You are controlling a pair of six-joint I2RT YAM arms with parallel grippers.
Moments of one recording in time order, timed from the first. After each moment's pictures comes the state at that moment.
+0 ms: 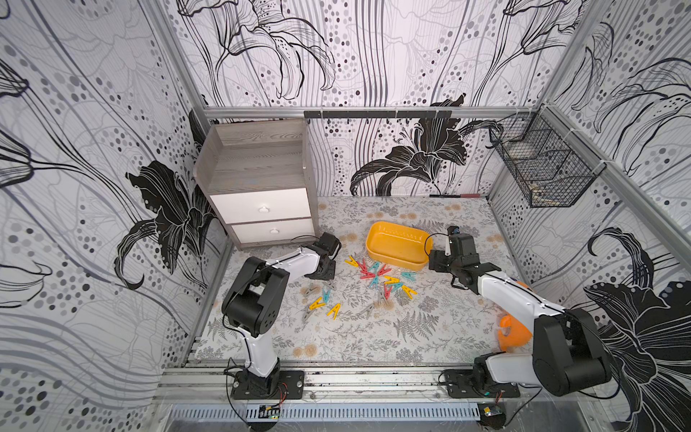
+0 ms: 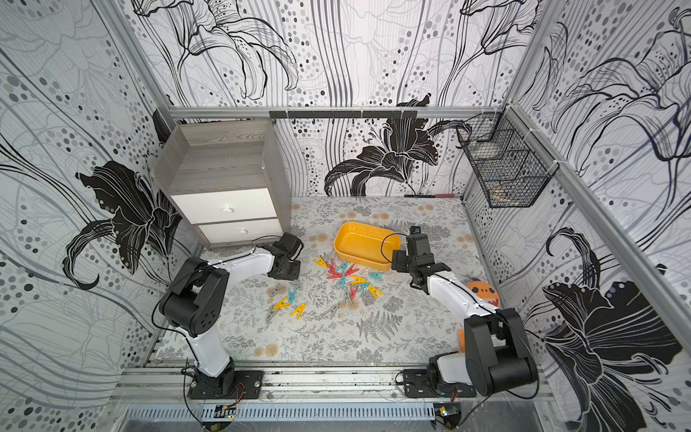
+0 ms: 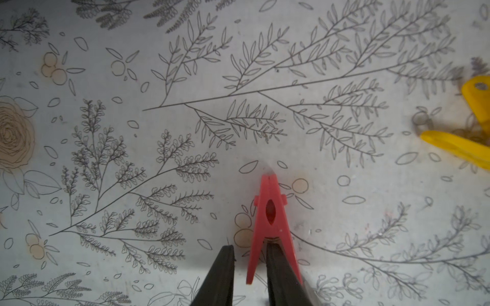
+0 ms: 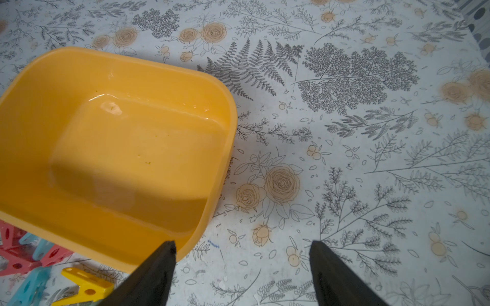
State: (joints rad) left arm -0.40 1.82 1.09 -0.54 -0.22 -0.34; right arm 0.24 1.36 0.76 -0.17 0.13 0.23
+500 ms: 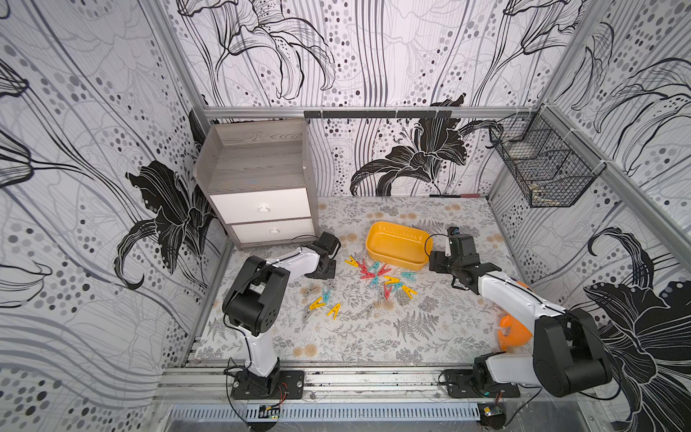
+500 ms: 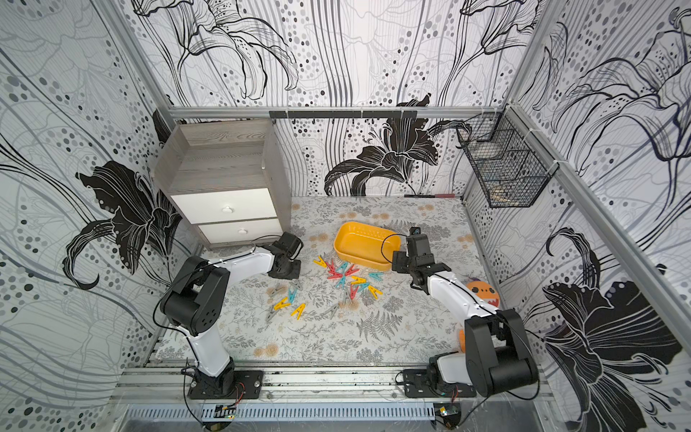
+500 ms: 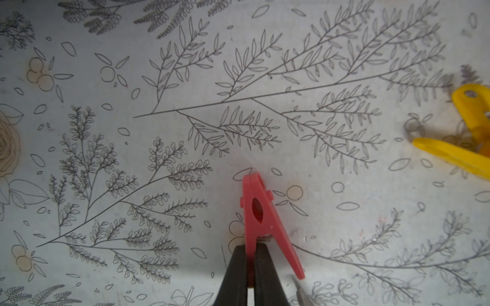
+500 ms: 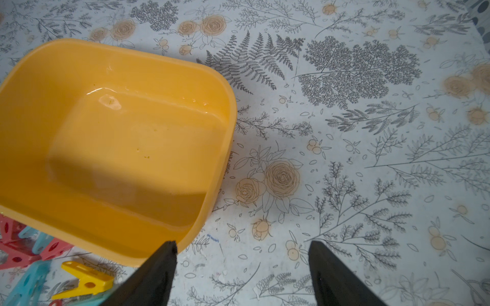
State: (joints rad) left arm -0.41 1.83 1.10 -0.53 -0.20 -0.34; right arm 0.24 1.35 0.76 -0.20 0.13 0.23
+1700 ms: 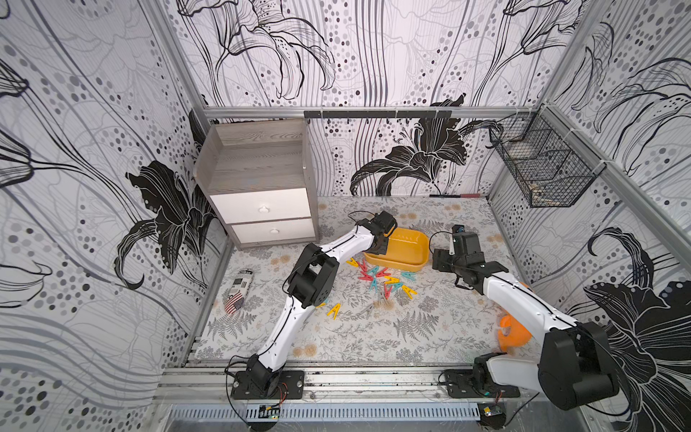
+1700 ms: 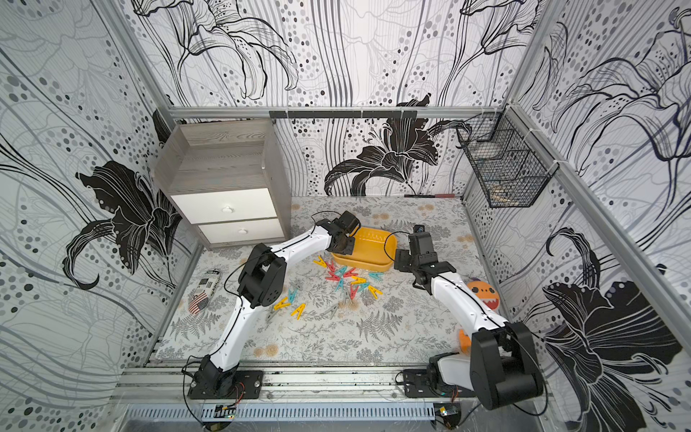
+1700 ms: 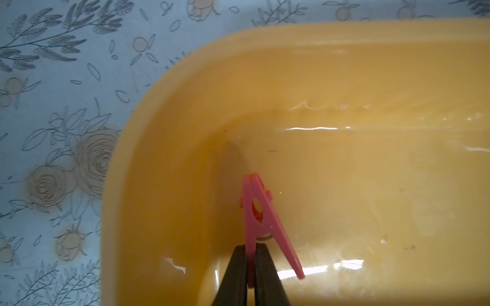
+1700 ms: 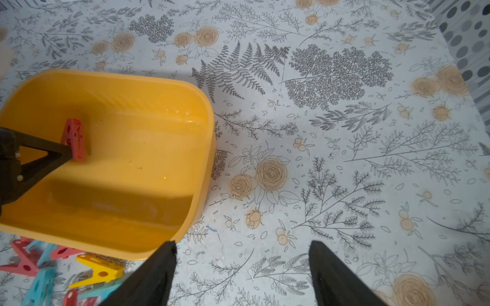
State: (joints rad) left arm -0.63 2.40 2.03 -0.78 -0.25 -0.42; right arm 0.24 1.29 0.80 -0.30 0.15 0.25
